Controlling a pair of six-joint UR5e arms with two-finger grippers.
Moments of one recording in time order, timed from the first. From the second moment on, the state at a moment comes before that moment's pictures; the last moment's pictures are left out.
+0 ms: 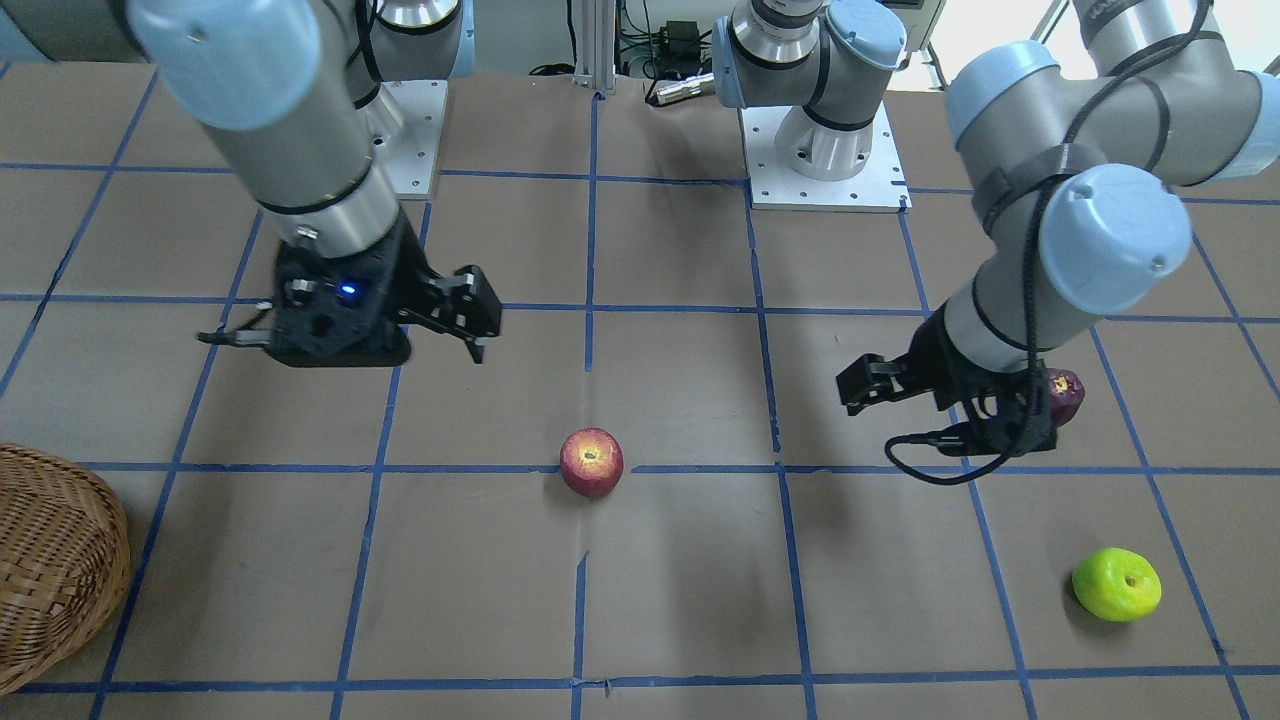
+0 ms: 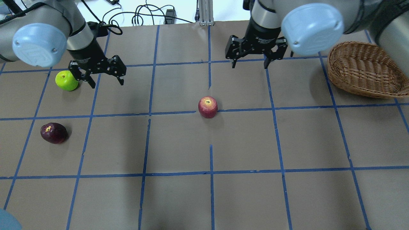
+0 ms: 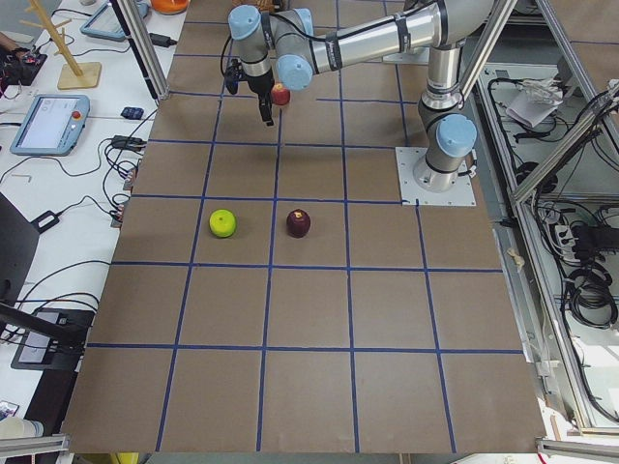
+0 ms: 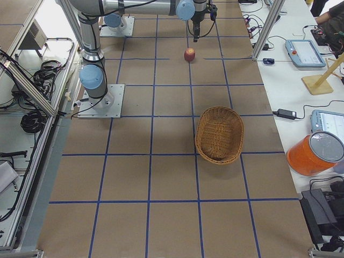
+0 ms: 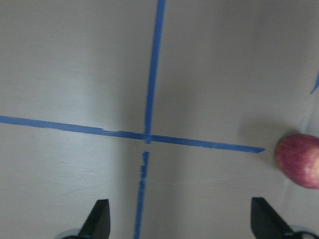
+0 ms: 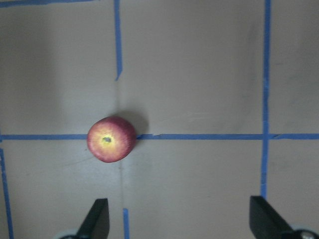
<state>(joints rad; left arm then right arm) -1.38 -1.82 -1.60 -1.43 1.62 0.15 1.79 -1.31 1.48 -1.80 -1.47 0.22</state>
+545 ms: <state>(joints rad) -1.07 -1.85 -1.75 -1.20 1.68 0.62 1.90 -1.14 1.53 -2.03 -1.47 0.33</state>
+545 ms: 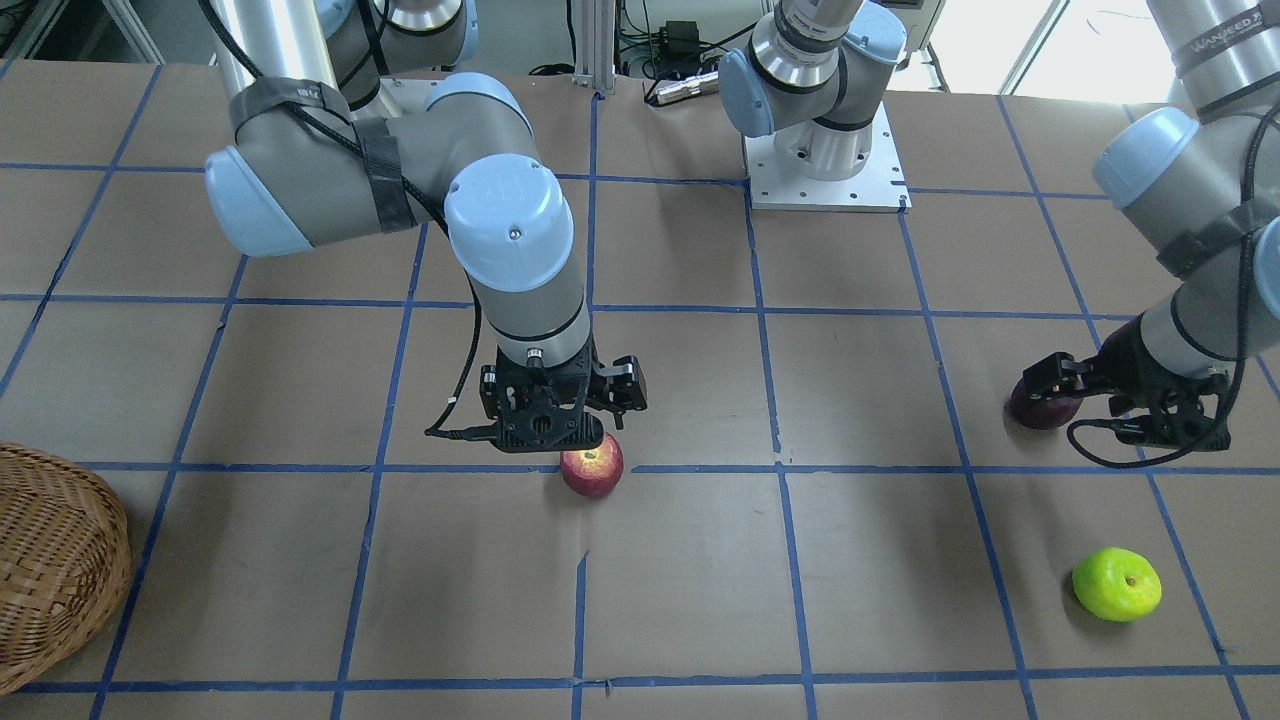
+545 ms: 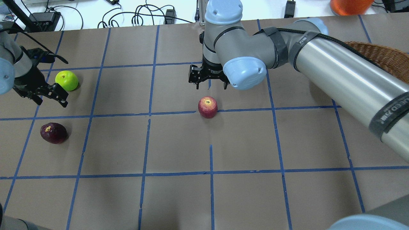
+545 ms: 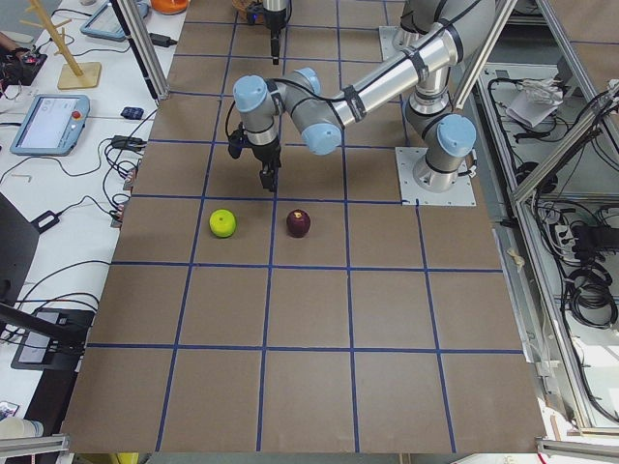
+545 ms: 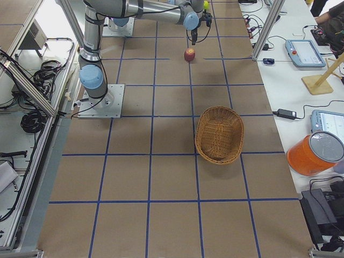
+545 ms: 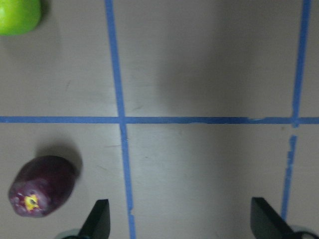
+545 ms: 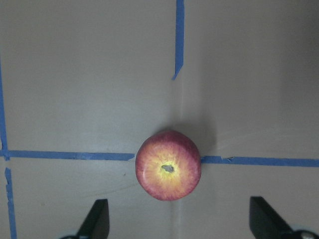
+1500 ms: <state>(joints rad) -0.99 -1.96 -1.87 -1.12 1.75 0.71 1.95 -0.98 1.60 -2.19 -1.51 0.35</state>
